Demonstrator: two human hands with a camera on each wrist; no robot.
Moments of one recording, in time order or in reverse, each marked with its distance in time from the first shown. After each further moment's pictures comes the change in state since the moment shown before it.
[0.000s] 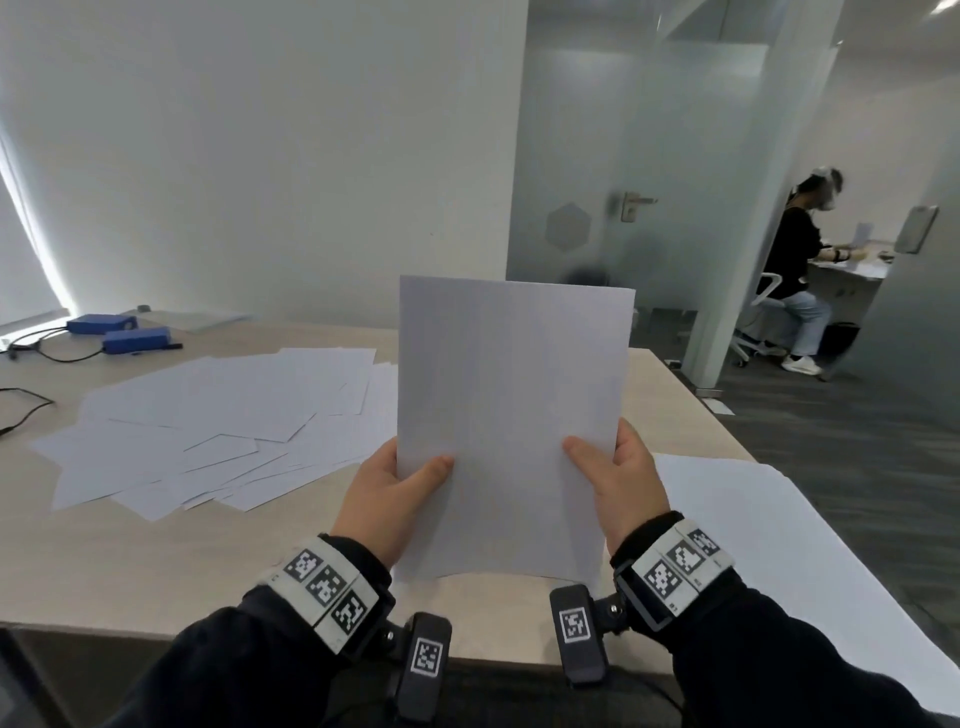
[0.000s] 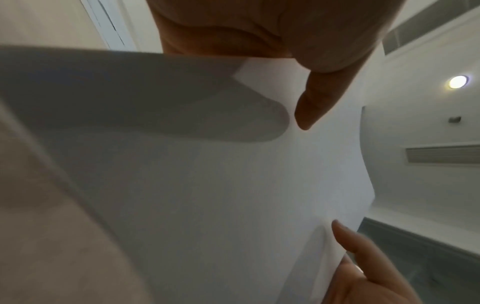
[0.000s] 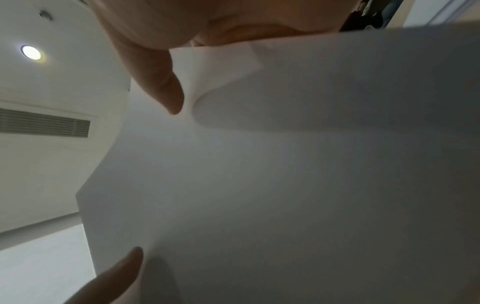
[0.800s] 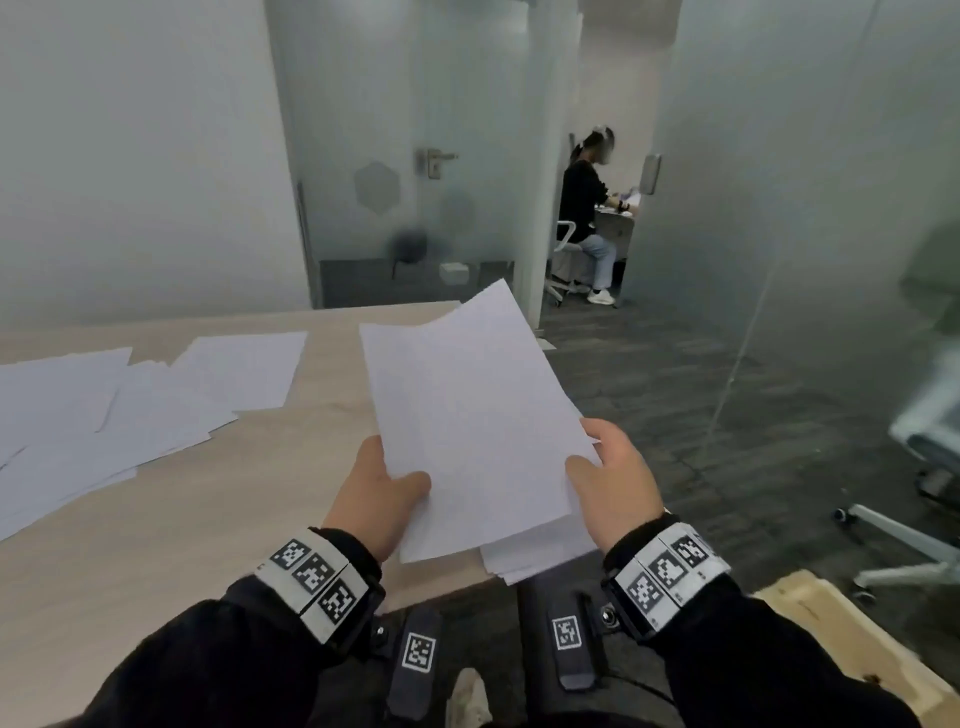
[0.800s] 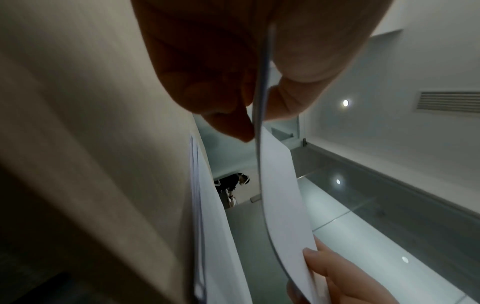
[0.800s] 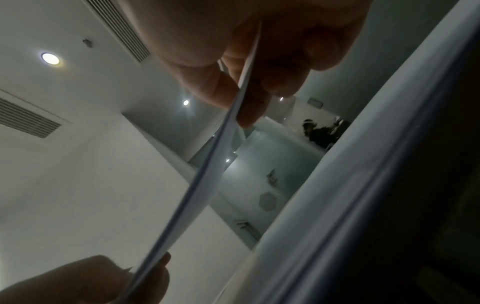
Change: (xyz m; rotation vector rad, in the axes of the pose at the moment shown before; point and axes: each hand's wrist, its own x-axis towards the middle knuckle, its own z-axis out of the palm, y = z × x) left_hand -0.037 -0.014 0.175 0.211 -0.397 -0.106; right_hand -0.077 -0.003 -0.186 -0.490 0.383 0.168
